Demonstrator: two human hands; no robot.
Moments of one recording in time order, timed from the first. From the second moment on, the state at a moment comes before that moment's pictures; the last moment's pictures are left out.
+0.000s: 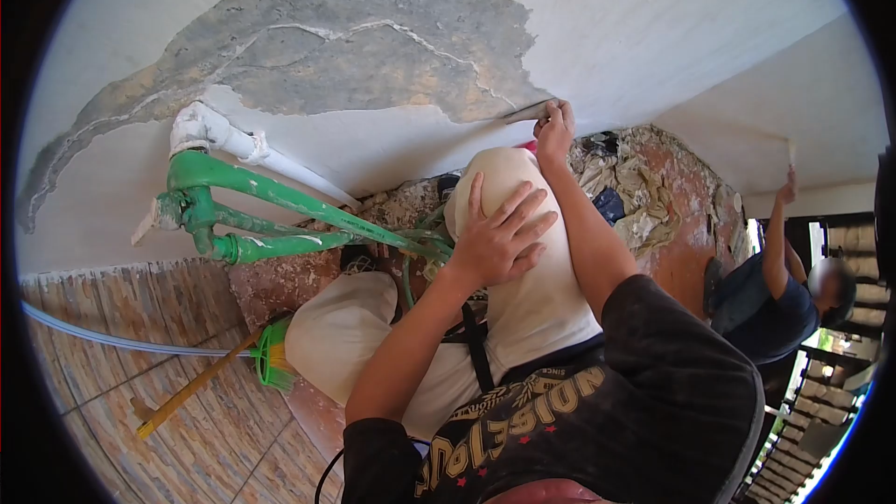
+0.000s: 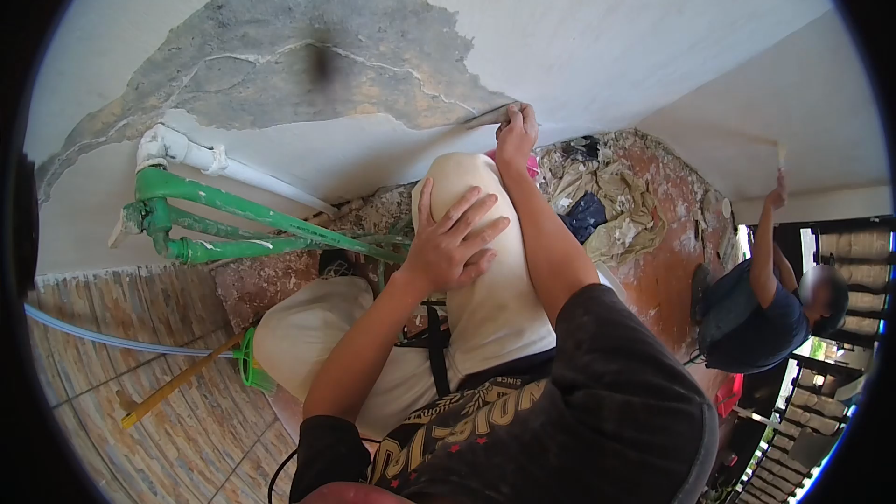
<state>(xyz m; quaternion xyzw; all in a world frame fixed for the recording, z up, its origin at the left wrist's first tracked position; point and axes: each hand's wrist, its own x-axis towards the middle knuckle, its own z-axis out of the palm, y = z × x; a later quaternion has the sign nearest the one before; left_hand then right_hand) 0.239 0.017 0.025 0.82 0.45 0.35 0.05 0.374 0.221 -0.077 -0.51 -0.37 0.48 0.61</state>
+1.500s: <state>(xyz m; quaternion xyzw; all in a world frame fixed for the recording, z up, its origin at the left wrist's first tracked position) 0.237 0.016 0.024 0.81 0.44 0.38 0.07 0.352 0.201 -0.023 -0.53 -0.58 0.26 0.57</state>
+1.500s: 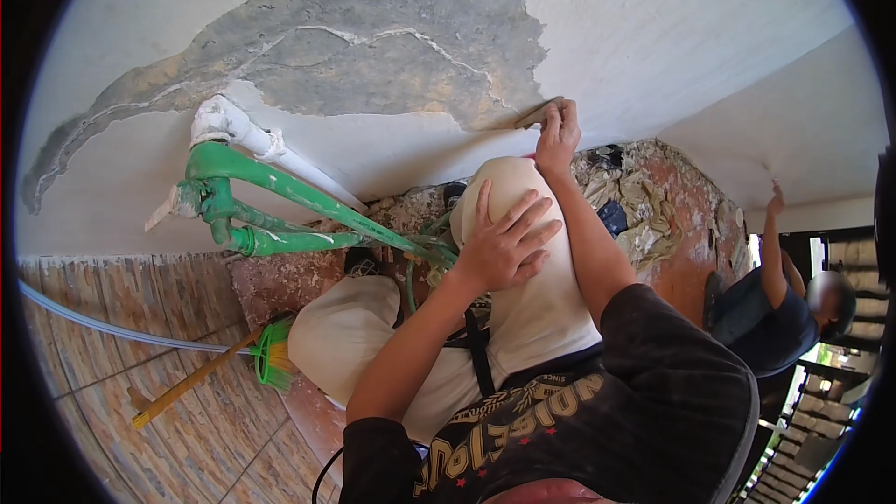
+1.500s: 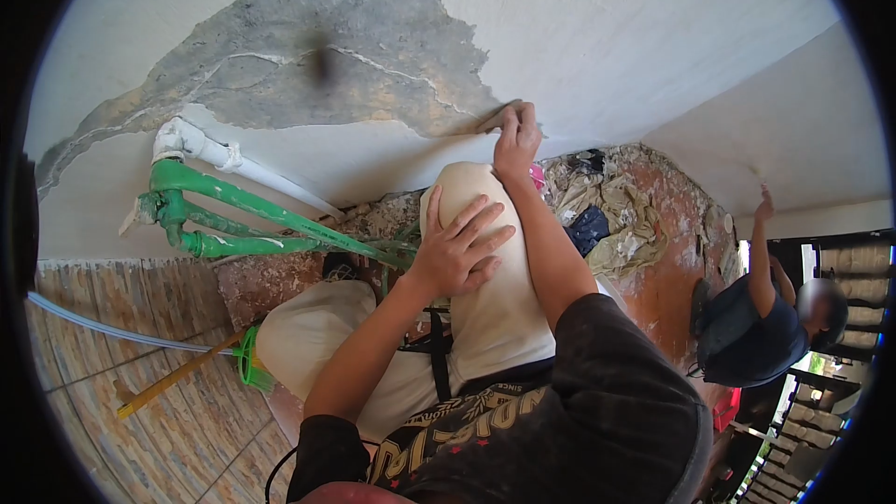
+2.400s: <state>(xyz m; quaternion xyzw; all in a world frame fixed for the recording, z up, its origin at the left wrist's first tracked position) 0.237 0.016 0.020 0.81 0.44 0.37 0.08 0.353 0.203 -0.026 -0.49 -0.36 0.48 0.63</state>
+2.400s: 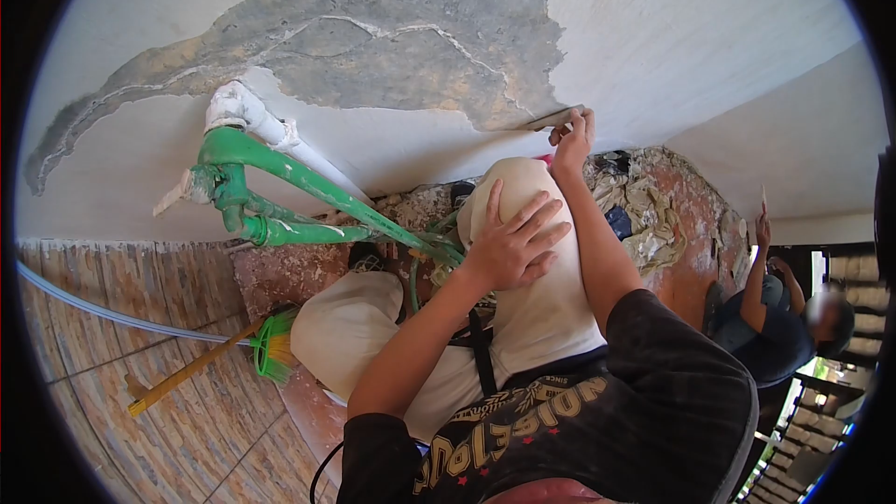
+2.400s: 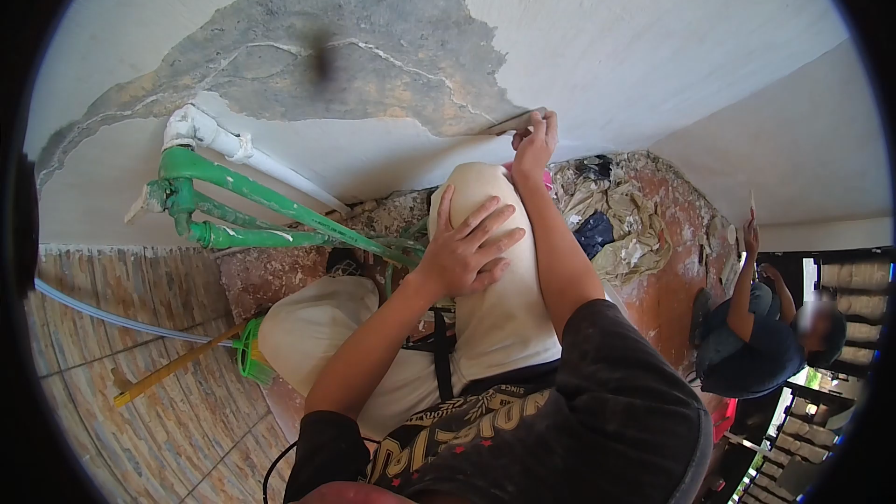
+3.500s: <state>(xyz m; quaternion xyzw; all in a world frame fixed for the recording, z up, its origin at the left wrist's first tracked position) 0.226 0.022 0.023 0.82 0.43 0.37 0.06 0.264 0.160 0.122 -0.35 -0.64 0.35 0.59</state>
